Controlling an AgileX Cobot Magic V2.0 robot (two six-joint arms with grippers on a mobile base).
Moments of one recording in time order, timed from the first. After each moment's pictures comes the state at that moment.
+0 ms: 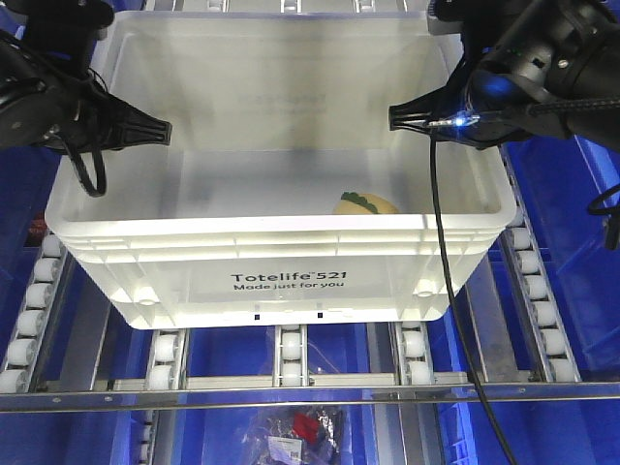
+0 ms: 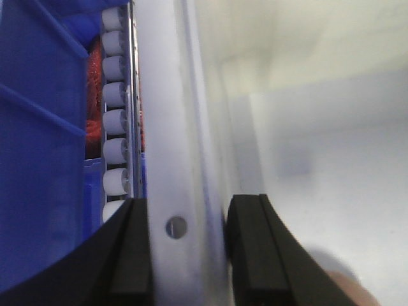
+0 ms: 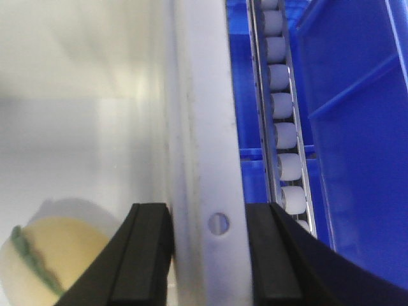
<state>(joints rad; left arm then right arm) -0.46 1.48 -1.22 0.64 0.82 -0.64 0.55 1.59 -1.32 -0.69 0.89 0.77</state>
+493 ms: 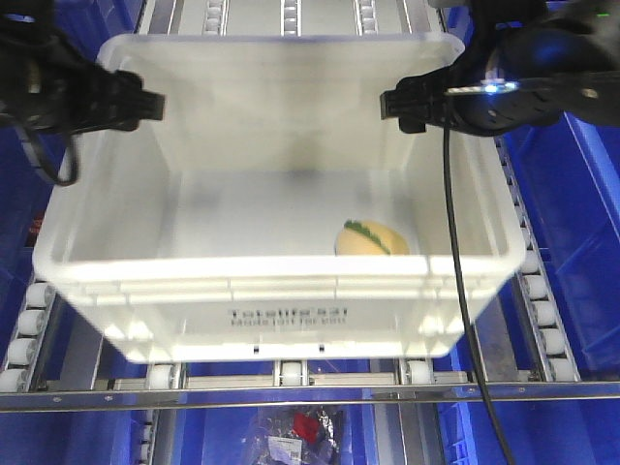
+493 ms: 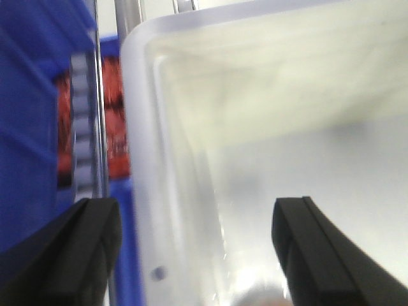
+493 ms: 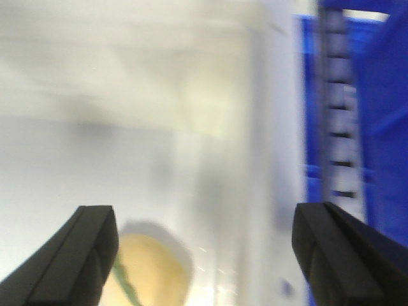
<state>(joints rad) -0.48 1.30 -1.23 0.47 0.85 -0.49 0.56 1.43 -1.29 -0.47 0.82 0.54</state>
